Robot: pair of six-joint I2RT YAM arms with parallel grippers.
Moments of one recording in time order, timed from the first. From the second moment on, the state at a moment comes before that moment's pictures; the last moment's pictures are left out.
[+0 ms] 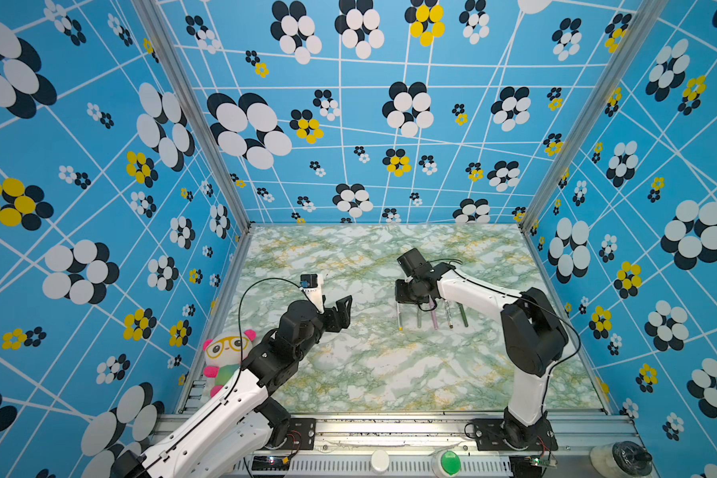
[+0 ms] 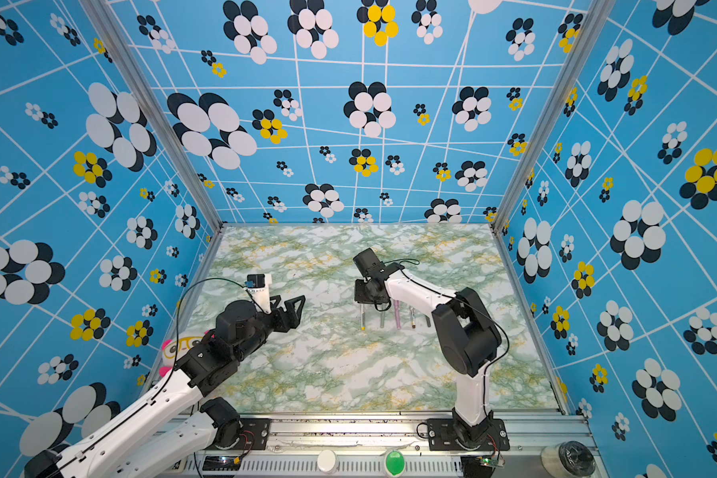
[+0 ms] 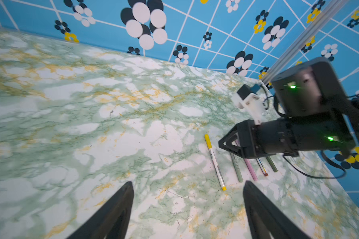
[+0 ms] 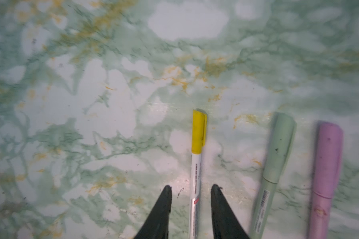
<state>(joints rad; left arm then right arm) -0.57 0.78 0.62 -0.18 -0.20 -0.46 0.62 1.84 1.39 -0.59 0.01 0.55</state>
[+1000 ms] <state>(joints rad) -0.12 1.36 0.45 0.37 -0.47 -0.12 0.14 1.33 0.40 0.35 0.40 0.04</state>
